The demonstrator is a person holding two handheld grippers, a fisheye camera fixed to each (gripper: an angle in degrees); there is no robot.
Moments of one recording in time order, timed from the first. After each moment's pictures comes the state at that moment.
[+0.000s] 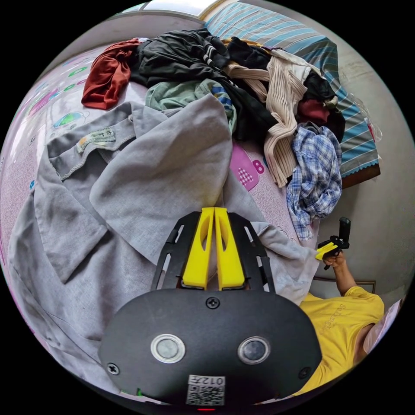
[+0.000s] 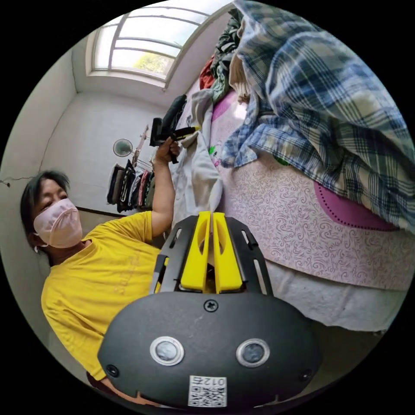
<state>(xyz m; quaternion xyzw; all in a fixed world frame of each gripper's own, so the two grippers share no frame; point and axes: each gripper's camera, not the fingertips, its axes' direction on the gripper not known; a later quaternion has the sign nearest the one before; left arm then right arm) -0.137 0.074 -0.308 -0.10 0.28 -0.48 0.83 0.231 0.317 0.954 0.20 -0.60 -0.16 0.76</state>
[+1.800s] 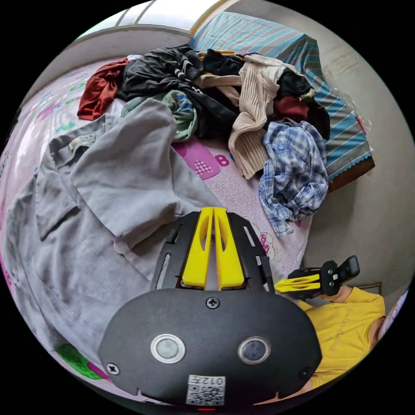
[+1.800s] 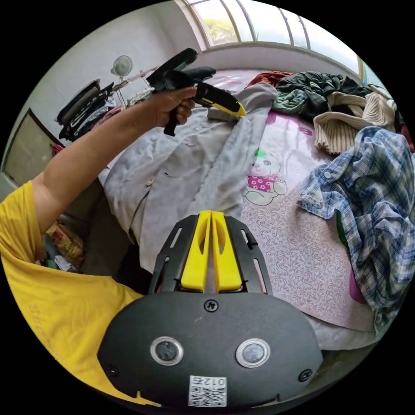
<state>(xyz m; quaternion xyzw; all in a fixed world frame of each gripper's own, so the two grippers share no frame) 0.111 0.104 -0.430 -0.03 0.26 -0.50 0.83 -0.030 0.429 0.983 0.33 -0.29 -0.29 0.85</state>
